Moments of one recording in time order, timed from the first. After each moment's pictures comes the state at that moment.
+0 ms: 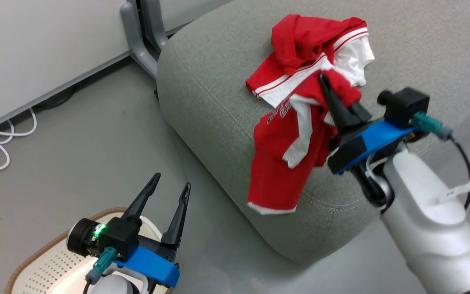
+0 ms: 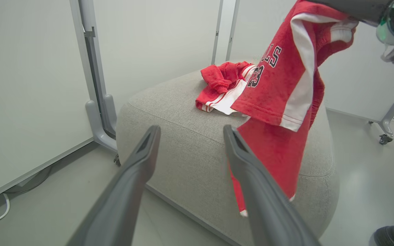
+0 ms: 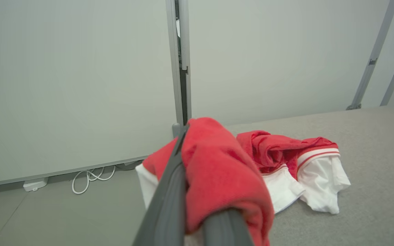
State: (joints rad) left arm -0.16 0.20 -0.37 0.24 -0.24 -0.13 -0.26; right arm -0.70 -0.17 0.40 0.59 0.45 0.13 -0.25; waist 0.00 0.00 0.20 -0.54
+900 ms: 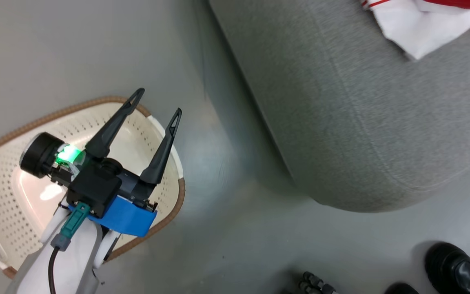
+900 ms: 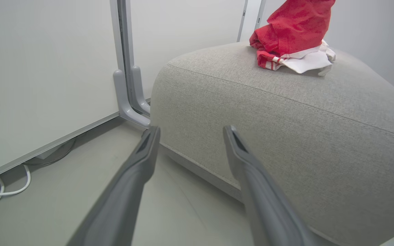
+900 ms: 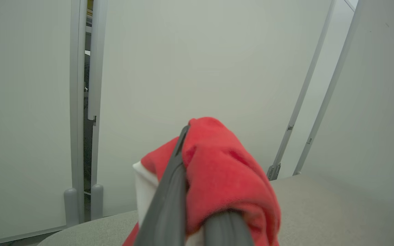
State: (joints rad) left arm -0.40 0.38 -0.43 0.03 -0.16 -0.13 -0.25; right arm -1.23 -0.52 -0.06 0.64 0.45 0.13 -0.23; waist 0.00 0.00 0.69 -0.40
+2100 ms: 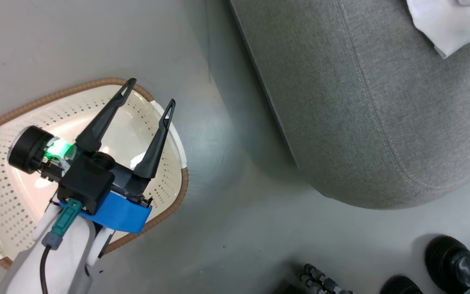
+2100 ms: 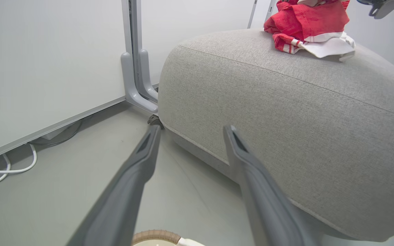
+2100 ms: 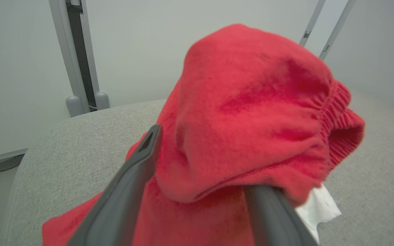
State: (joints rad) left arm -0.41 0.42 -0.43 -0.04 -0.18 -0.10 -0.20; right arm -1.08 -0.26 -0.22 0.78 0.22 0.13 -0.26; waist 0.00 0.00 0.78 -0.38
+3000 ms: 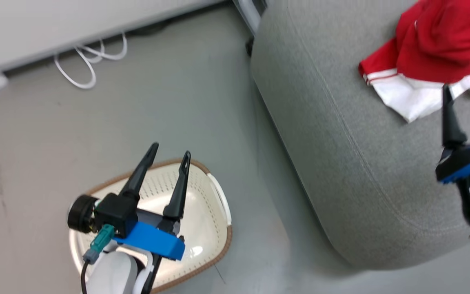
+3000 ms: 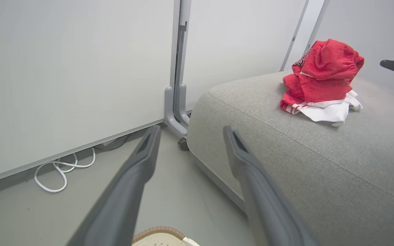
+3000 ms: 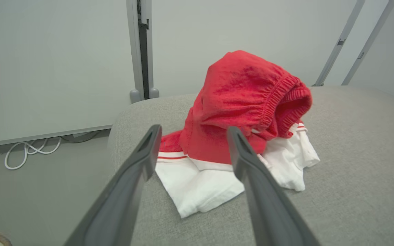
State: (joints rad) left arm -0.26 0.17 -0.36 0.22 -0.26 -0.11 -0.26; right arm -0.57 -0.32 -0.04 0.59 0.24 0.13 -0.26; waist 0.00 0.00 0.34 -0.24
